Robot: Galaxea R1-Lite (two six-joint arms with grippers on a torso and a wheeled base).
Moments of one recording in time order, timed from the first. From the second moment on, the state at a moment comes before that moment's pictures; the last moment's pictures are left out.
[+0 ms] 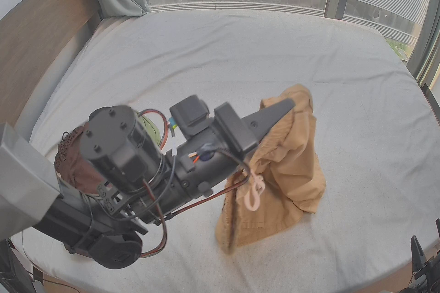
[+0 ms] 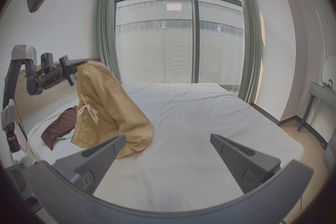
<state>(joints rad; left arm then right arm) -0.83 1.92 -0.79 -1.48 -0.25 -1.09 0.00 0.02 -0.02 0.00 0.00 0.00</state>
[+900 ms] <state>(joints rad) -0.55 1.88 -0.44 -1.55 -0.34 -0.68 0.00 0.02 -0.02 0.00 0.00 0.00</state>
